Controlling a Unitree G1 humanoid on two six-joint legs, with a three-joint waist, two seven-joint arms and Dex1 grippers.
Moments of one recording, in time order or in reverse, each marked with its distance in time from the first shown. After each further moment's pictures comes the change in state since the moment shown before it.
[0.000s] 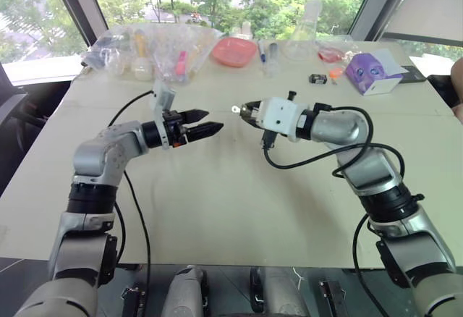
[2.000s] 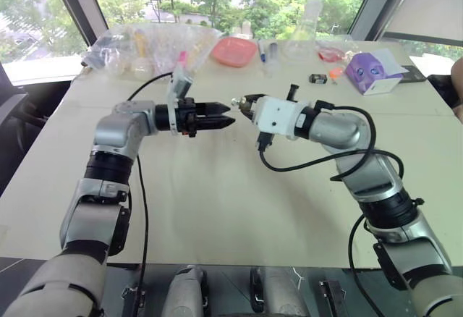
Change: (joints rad) left arm -0.218 -0.021 -0.071 0.249 0.132 -0.150 -0.310; right arm 0.005 0.027 -0.006 -0.067 -0.115 0.043 -0.042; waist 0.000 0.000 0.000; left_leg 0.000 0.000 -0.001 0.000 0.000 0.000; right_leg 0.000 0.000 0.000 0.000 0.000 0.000
